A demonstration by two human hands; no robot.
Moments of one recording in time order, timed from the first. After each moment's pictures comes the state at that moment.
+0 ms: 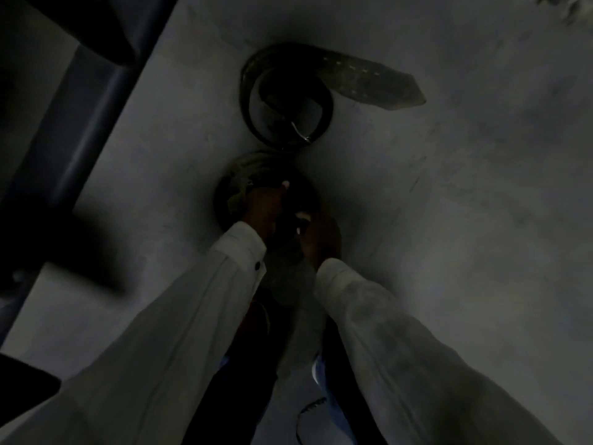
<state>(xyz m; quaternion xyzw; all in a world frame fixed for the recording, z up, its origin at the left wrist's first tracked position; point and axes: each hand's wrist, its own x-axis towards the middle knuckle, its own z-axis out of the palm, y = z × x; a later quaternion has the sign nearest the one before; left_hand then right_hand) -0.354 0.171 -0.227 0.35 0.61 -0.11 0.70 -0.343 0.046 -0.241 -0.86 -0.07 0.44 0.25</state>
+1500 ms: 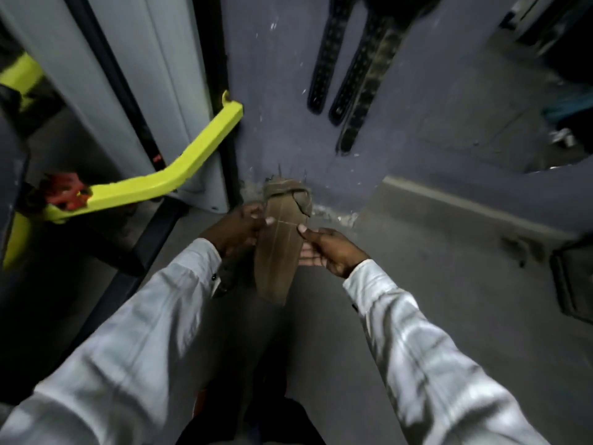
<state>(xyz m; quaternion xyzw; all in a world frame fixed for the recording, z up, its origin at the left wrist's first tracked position) -0.240 0.105 0.450 0.68 0.18 -0.12 0.71 -0.167 -0.109 0.445 -0.64 0.01 0.47 0.61</state>
